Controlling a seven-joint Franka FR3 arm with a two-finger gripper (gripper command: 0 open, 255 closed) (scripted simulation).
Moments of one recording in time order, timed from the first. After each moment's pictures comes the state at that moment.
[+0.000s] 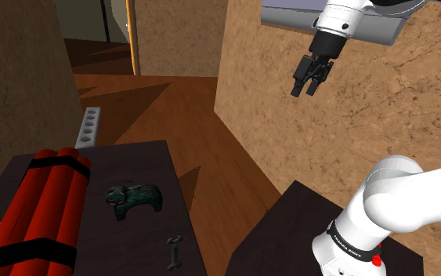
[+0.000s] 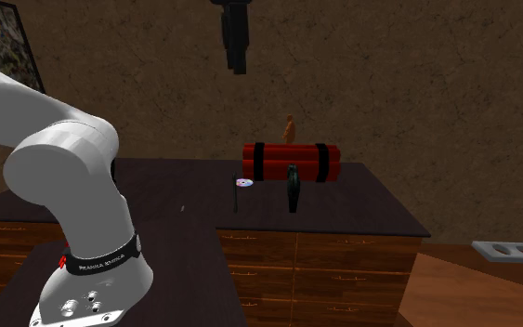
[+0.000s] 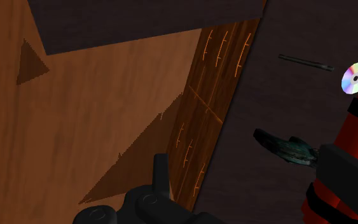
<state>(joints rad) -0.02 -0.83 -0.06 -2.30 0.06 1.53 0.08</state>
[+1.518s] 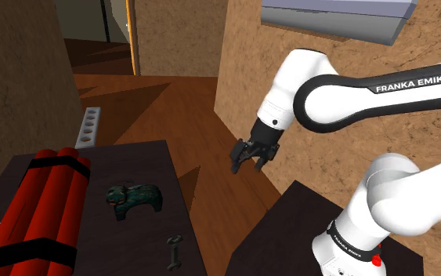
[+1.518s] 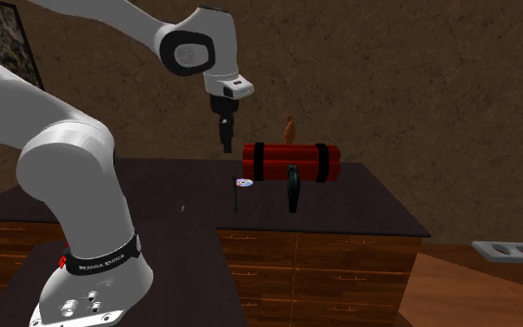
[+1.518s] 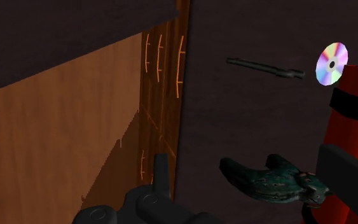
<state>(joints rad) 0.12 -0.74 0.29 -2.79 0.46 2.21 0.43</state>
